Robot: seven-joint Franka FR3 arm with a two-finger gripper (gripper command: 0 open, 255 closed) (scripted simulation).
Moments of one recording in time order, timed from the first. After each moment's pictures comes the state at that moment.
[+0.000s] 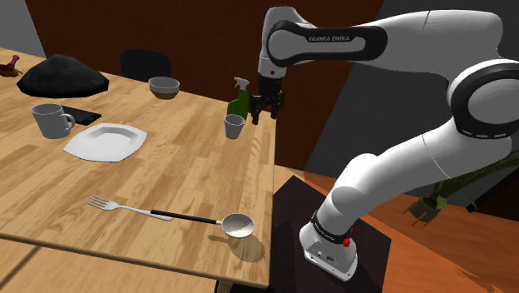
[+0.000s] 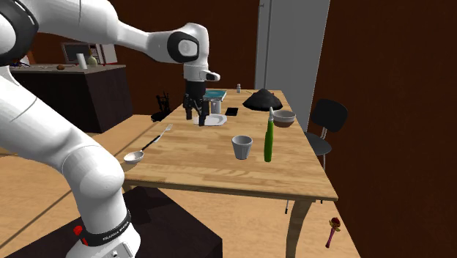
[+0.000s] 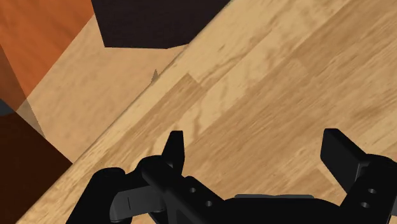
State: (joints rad) arm -0.03 -0.51 0.00 -2.37 0.00 1.75 0.15
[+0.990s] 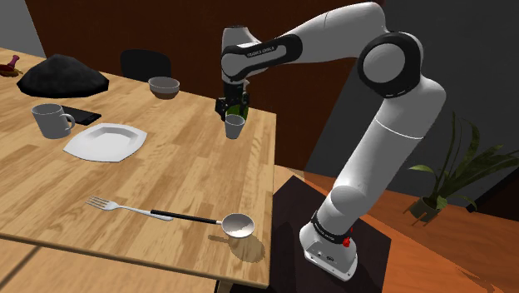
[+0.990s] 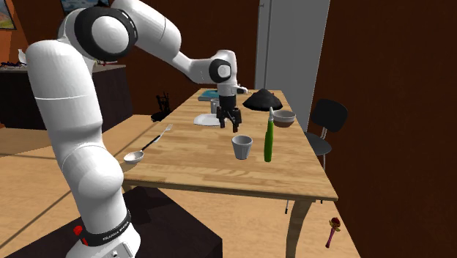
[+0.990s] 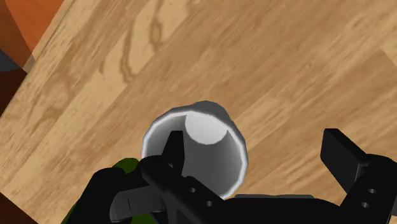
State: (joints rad) arm -0.05 0.03 0.01 -2.05 -0.11 2.02 0.21
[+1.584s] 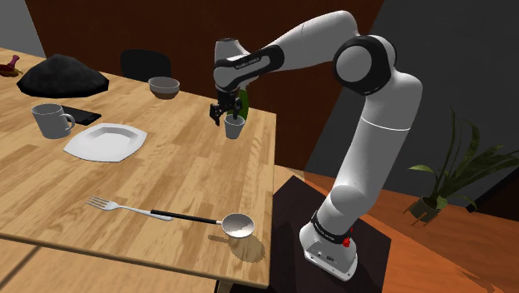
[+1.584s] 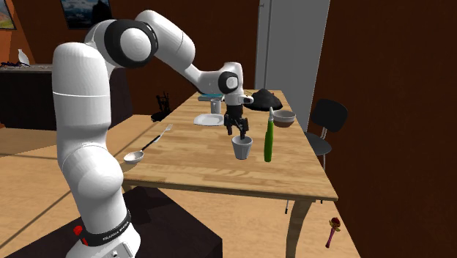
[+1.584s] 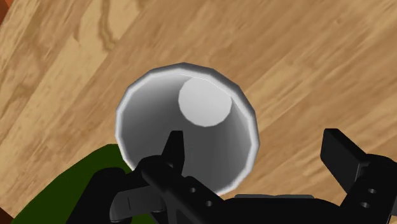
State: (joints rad) arm -0.05 0.19 0.00 -1.97 -0.14 2.12 0.23
